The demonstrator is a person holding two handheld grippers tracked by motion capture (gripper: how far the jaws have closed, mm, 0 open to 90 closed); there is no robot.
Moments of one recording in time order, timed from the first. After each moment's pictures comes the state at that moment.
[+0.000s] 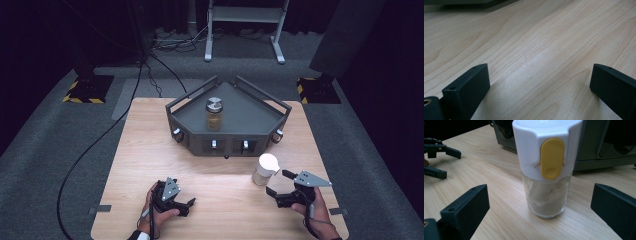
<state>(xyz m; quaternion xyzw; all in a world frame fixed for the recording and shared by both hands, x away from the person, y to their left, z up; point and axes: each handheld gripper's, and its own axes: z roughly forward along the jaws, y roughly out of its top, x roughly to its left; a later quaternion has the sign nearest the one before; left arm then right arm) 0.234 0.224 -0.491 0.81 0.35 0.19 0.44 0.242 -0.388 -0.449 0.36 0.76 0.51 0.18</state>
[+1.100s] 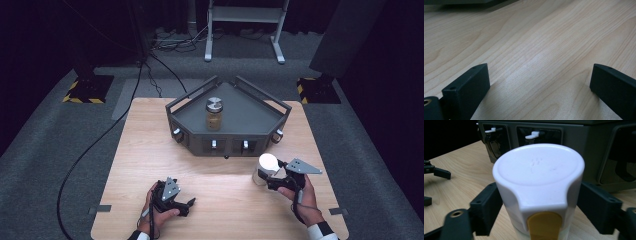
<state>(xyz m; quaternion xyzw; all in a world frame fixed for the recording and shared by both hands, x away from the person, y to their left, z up) 0.235 0.224 -0.491 0.81 0.35 0.19 0.44 0.268 -0.366 -0.451 0.36 0.74 0.53 0.20</state>
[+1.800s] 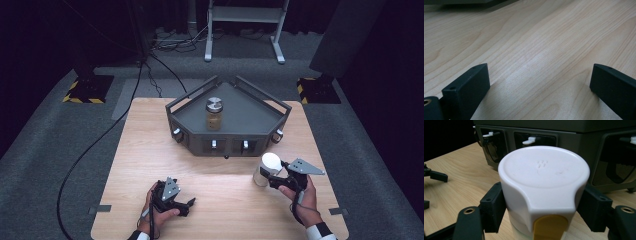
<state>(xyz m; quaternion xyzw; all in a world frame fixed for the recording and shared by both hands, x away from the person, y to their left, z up) 0.235 0.224 -0.491 0.81 0.35 0.19 0.44 0.257 -0.362 -0.441 0.37 0.73 0.53 0.22</state>
